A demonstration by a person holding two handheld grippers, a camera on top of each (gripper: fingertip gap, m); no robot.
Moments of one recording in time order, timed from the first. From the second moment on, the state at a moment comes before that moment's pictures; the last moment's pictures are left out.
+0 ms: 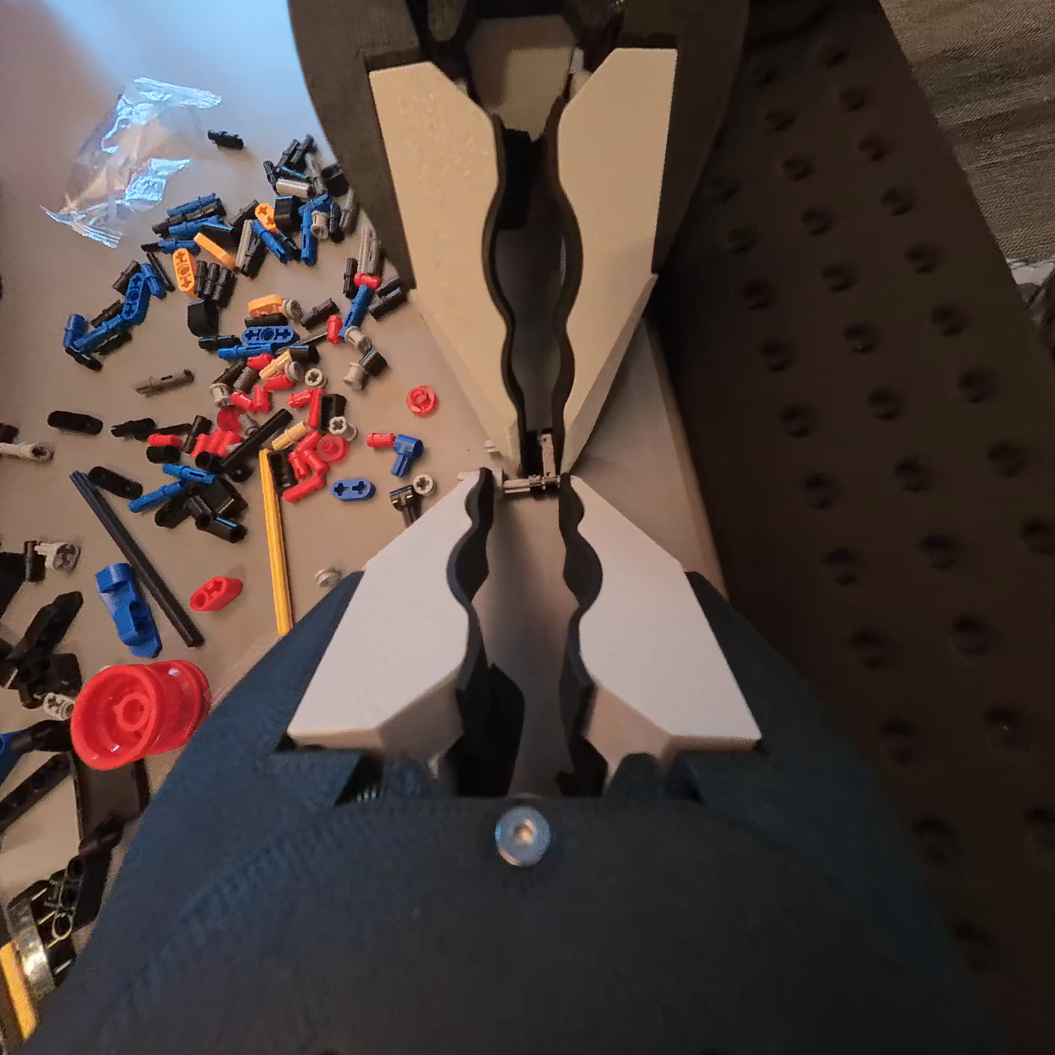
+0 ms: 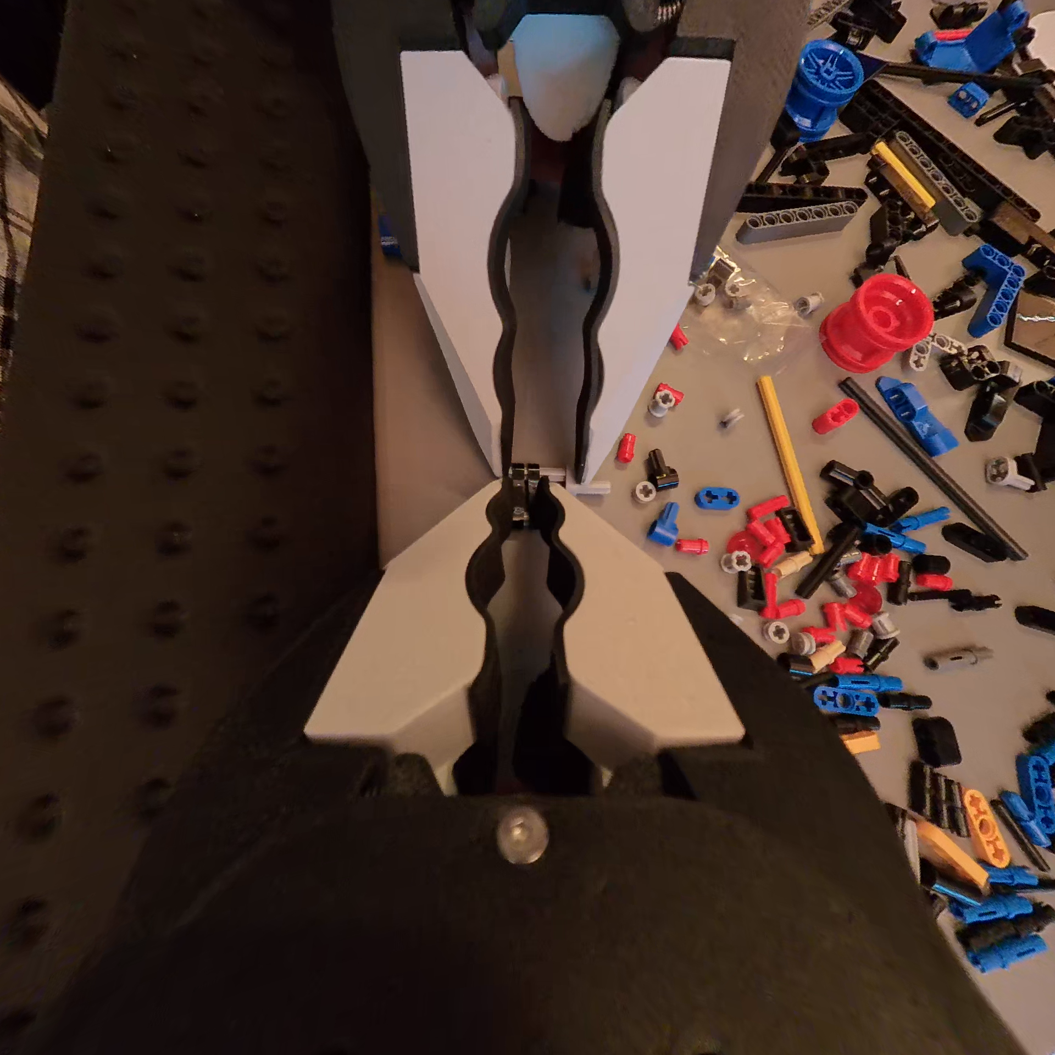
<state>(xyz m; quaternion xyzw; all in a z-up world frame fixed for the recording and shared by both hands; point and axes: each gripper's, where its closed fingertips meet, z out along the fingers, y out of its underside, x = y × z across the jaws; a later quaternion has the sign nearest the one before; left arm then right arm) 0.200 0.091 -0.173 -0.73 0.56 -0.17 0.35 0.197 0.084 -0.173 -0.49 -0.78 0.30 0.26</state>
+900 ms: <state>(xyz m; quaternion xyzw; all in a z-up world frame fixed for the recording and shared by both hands) 0.200 0.092 -0.174 -0.74 0.56 -0.19 0.32 0.197 0.086 -0.172 -0.48 -0.77 0.28 0.30</state>
